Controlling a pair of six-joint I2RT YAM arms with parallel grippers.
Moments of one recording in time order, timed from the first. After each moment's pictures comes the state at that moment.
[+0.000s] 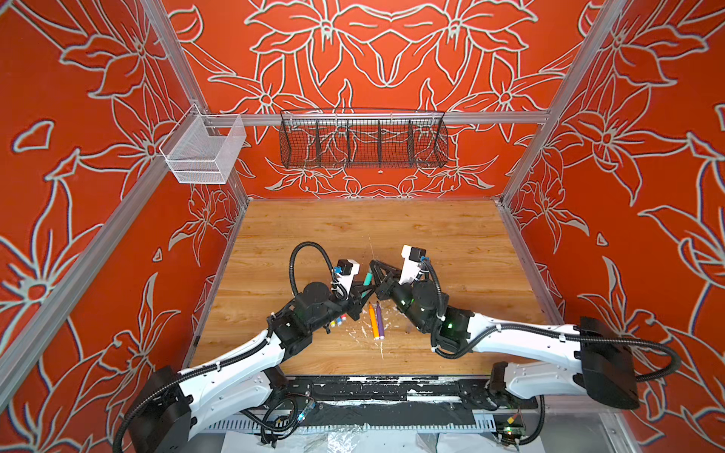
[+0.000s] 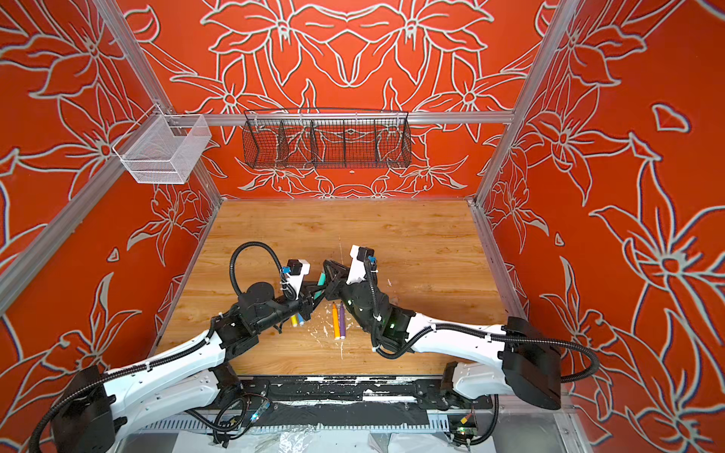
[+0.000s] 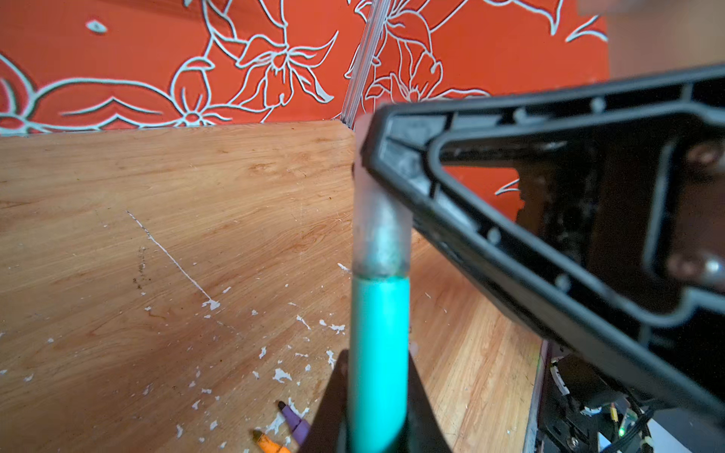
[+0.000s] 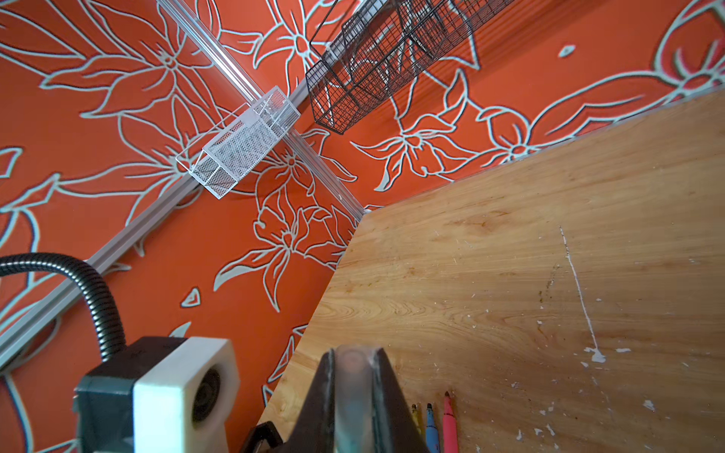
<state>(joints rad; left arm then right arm) -0.72 0.94 0.44 0.31 0.14 -0.33 1.14 1.28 0.73 0.54 0.52 0.75</state>
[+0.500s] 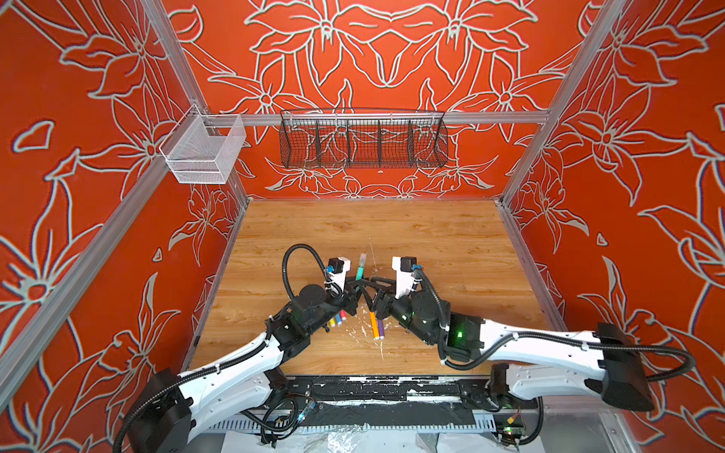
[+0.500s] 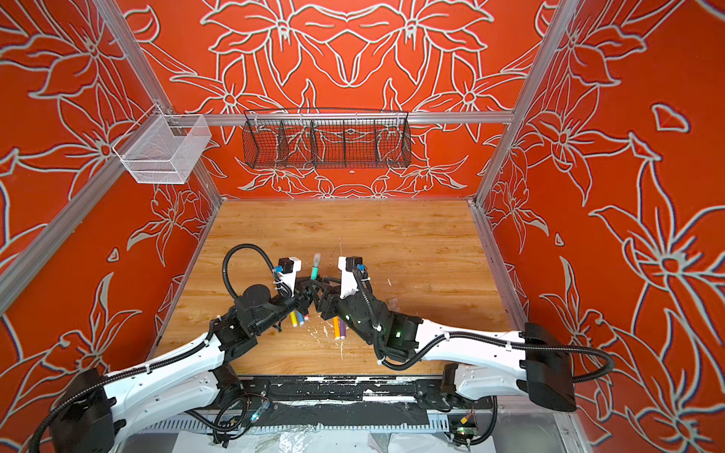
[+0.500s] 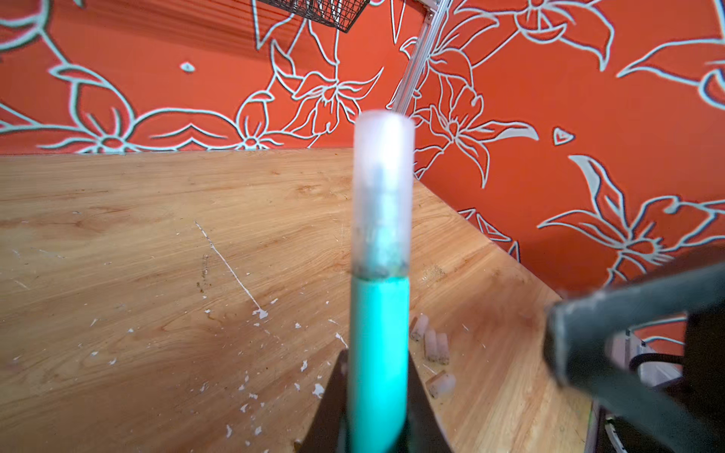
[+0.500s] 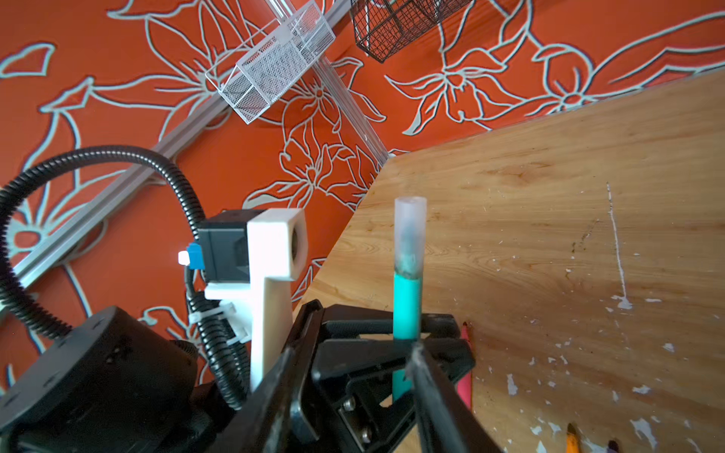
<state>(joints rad) -0.71 0.90 0.38 0.39 0.00 -0.33 1.21 1.17 0.80 0.25 0.44 0.72</state>
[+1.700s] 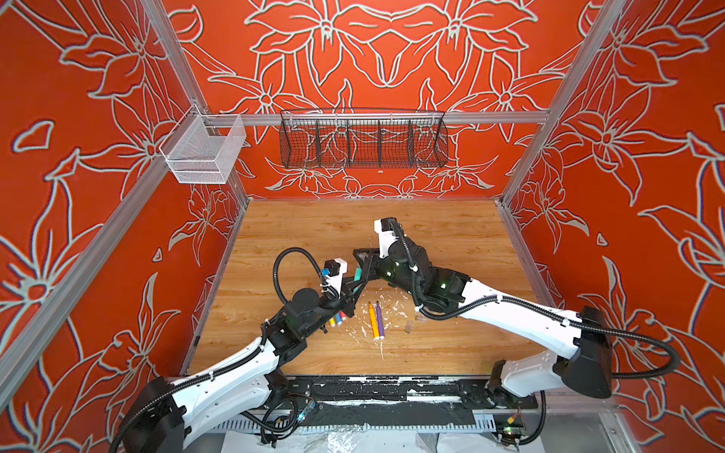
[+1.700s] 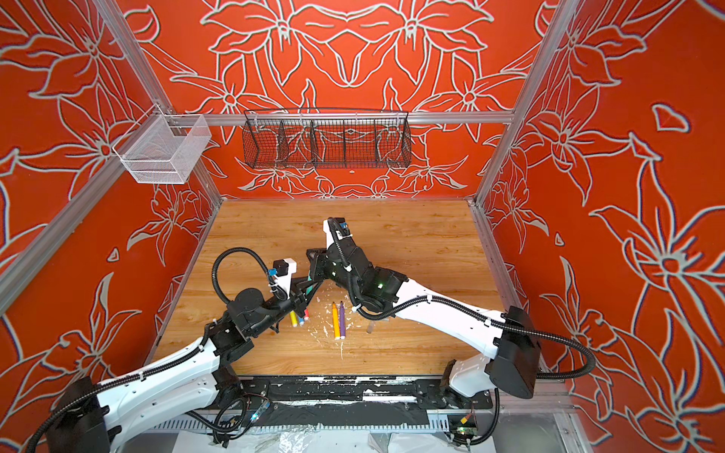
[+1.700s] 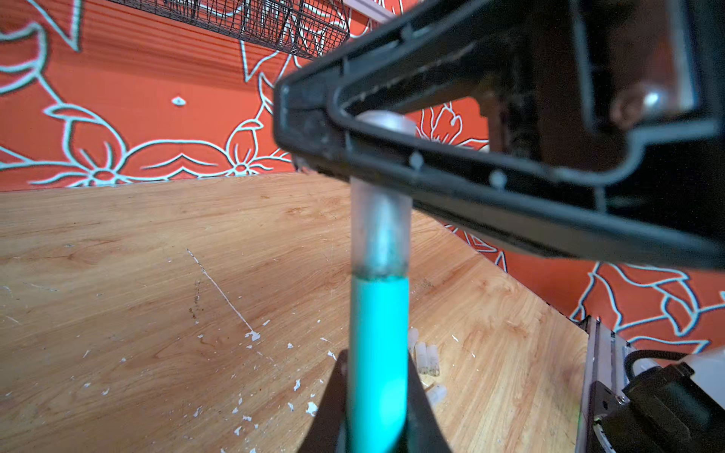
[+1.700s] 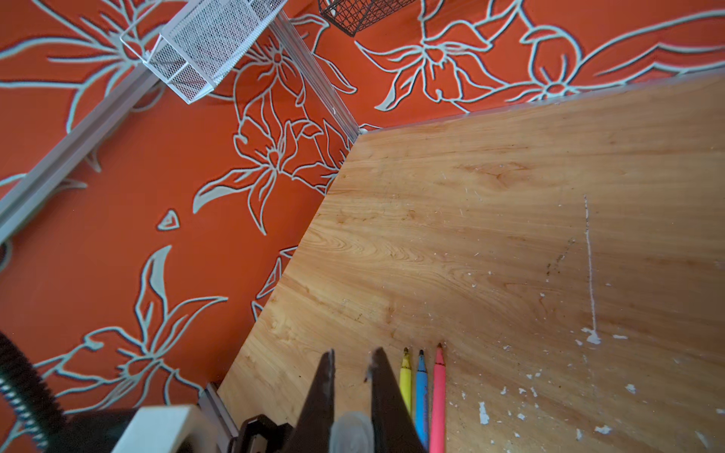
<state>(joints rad) -0.71 0.85 0.37 0.42 0.04 -0.30 1.02 1.42 1.21 -0.11 0.21 0.73</state>
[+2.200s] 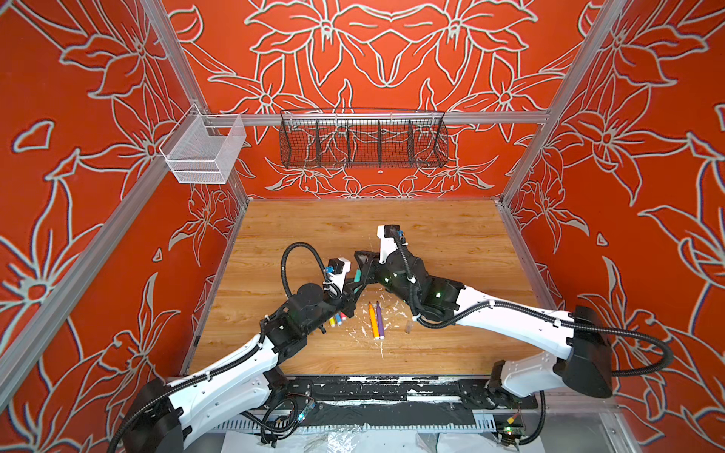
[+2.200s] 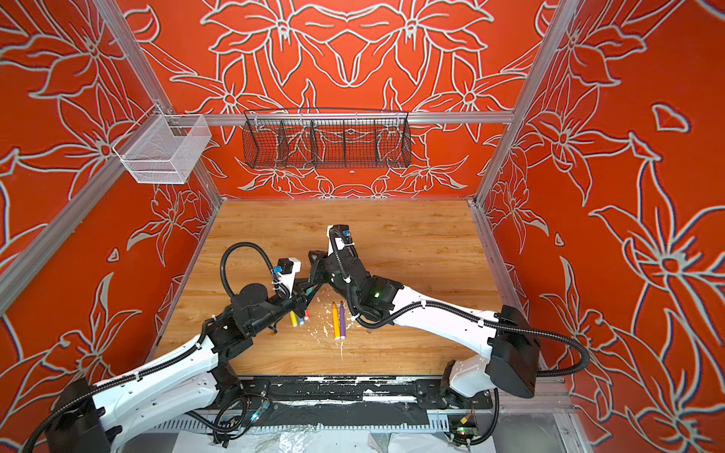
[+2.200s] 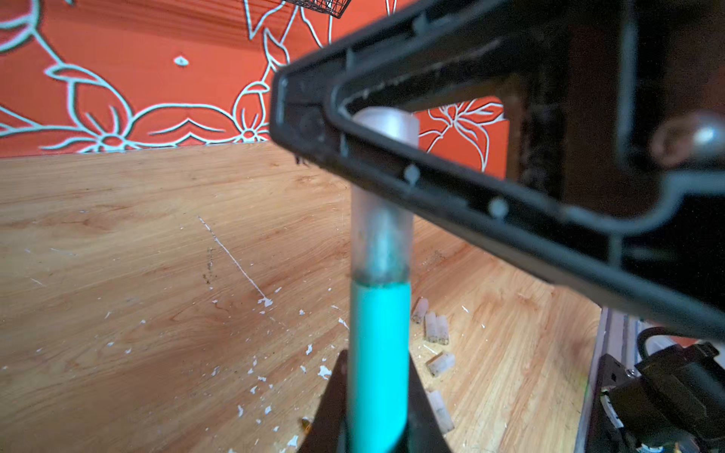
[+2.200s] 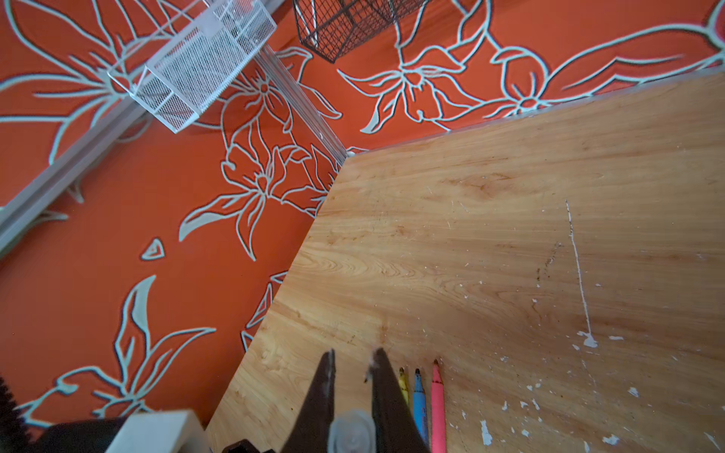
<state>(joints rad) -0.70 0.86 0.46 0.21 0.02 -0.28 1.07 1.42 1.11 0.06 0.34 0.77</state>
